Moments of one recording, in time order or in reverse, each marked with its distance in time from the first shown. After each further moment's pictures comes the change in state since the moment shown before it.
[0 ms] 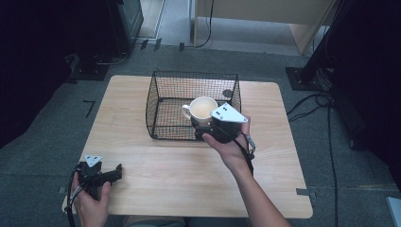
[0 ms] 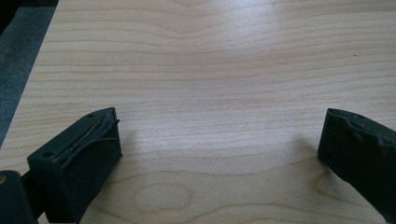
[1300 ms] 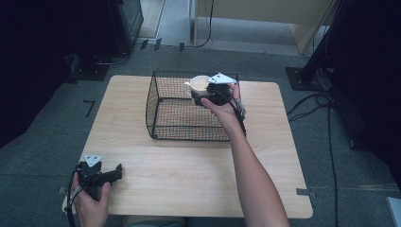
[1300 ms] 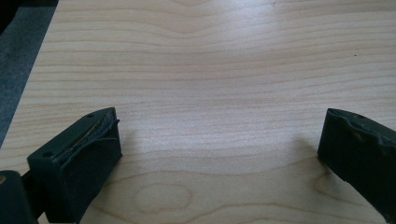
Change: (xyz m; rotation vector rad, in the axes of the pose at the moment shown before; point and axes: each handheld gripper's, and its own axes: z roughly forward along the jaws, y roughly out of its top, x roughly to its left) left arm 0.000 0.000 0.000 0.002 -0.001 0.002; right arm -0.077 -0.001 0.130 0.103 0.041 0.051
